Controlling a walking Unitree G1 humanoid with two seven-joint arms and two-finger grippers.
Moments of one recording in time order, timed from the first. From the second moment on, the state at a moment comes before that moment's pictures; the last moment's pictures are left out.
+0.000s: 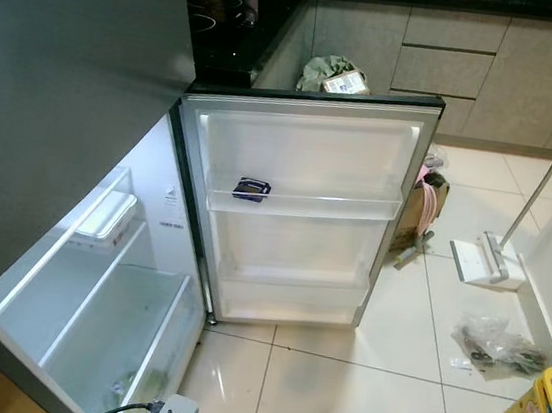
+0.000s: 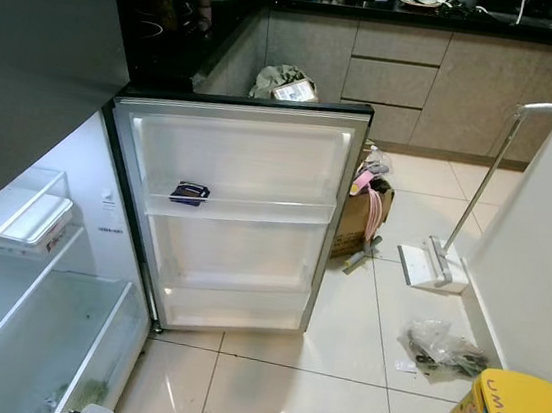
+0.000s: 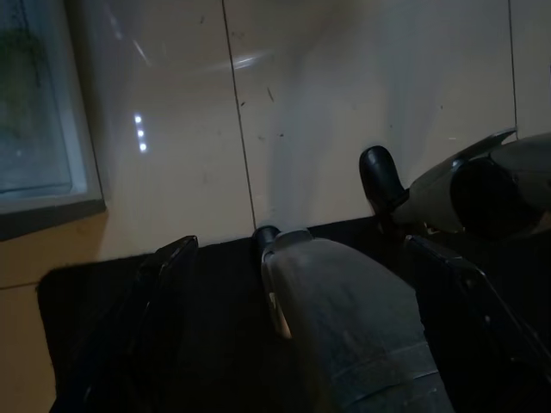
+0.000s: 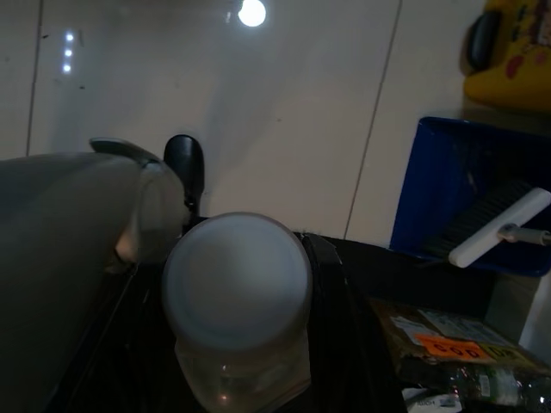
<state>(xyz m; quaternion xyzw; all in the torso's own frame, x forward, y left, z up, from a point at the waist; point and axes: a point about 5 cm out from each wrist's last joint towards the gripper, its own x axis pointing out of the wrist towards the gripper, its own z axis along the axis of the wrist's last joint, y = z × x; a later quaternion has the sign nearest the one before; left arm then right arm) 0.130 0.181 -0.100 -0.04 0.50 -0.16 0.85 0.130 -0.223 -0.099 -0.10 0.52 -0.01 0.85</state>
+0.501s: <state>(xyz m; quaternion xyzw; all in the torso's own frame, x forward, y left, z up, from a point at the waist) 0.135 0.180 -0.098 -0.04 0.49 -0.17 0.85 0.123 -0.224 -0.101 -0.10 0.53 -0.01 0.84</state>
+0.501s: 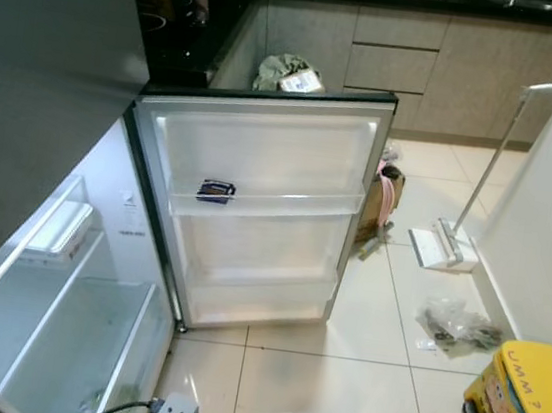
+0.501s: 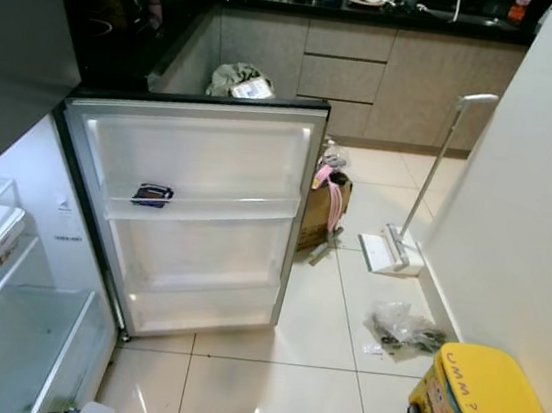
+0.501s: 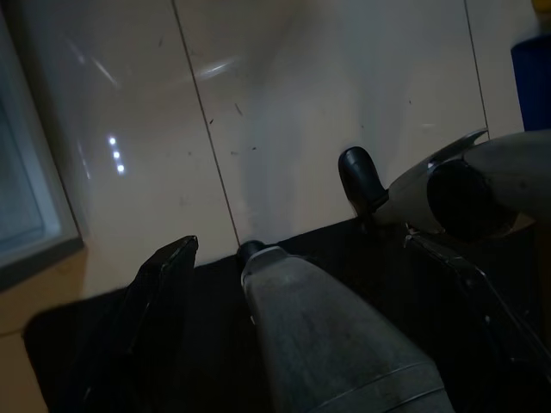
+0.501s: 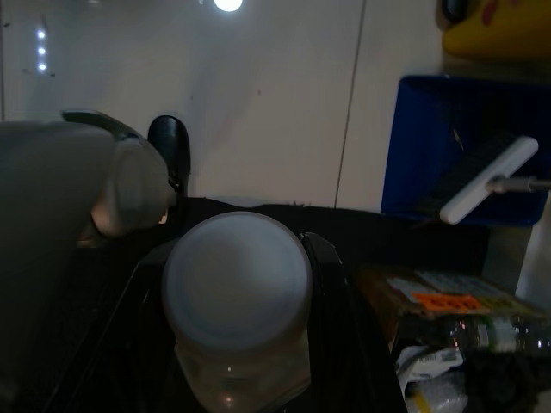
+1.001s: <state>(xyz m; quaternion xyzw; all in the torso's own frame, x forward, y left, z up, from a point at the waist) 0.133 0.181 -0.099 -0.04 0.49 -0.15 0.85 0.124 -0.223 -0.101 -0.10 0.53 0.00 0.84</state>
